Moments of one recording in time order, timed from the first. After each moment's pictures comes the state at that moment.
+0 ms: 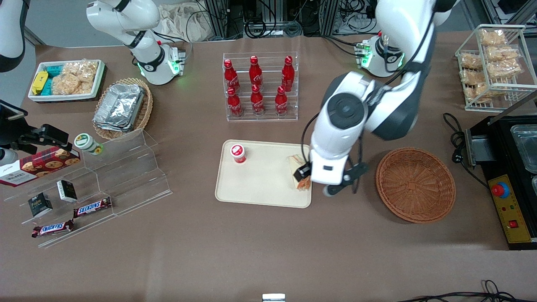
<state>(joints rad) -0.59 0.48 0.07 -1.28 -0.03 1.83 -1.15</state>
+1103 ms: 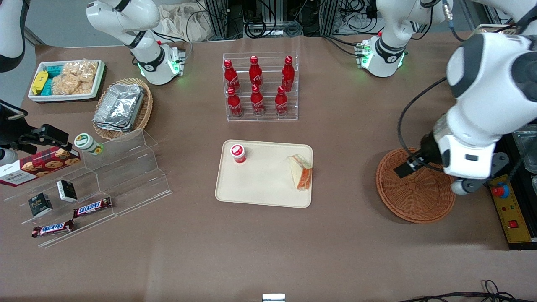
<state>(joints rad) -0.28 0.27 0.11 -1.36 -0.06 1.67 -0.73</state>
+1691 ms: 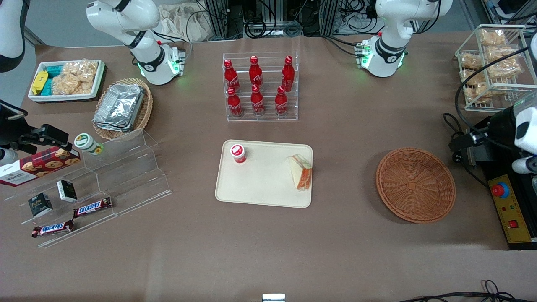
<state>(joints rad) 0.00 0.11 -0.01 -1.51 -0.04 1.61 -0.26</state>
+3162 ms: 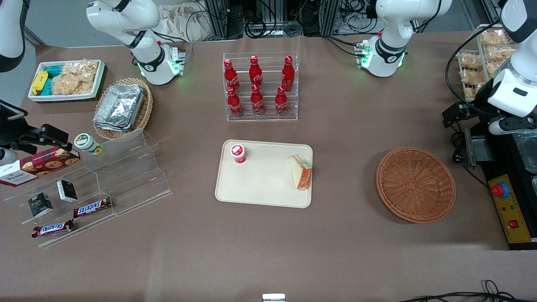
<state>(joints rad) 0.01 -0.14 -0.05 -1.86 0.02 1.80 -0.16</state>
